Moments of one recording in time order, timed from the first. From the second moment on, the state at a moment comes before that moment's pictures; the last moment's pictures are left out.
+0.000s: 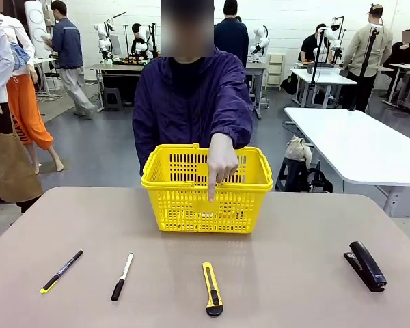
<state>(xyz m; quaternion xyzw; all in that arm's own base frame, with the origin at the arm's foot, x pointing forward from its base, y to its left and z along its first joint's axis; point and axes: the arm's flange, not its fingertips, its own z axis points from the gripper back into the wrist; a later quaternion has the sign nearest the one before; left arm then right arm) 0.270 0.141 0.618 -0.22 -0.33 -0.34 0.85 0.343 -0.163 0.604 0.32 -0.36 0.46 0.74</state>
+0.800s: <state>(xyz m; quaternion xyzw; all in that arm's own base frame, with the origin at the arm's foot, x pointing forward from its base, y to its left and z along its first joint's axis) 0.277 0.012 0.639 -0.17 -0.25 -0.43 0.85 0.343 -0.163 0.604 0.32 -0.36 0.46 0.74</state>
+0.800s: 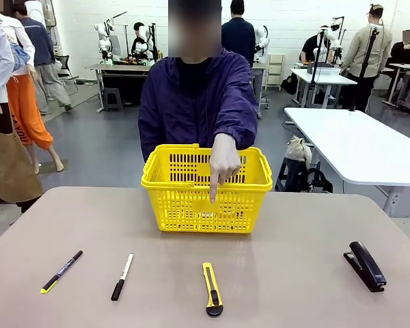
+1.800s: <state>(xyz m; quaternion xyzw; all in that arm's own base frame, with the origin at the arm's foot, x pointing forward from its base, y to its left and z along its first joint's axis) 0.333 -0.237 0.478 0.02 -0.13 -0.11 0.98 0.343 -0.163 0.605 0.32 -0.36 0.46 0.74</state>
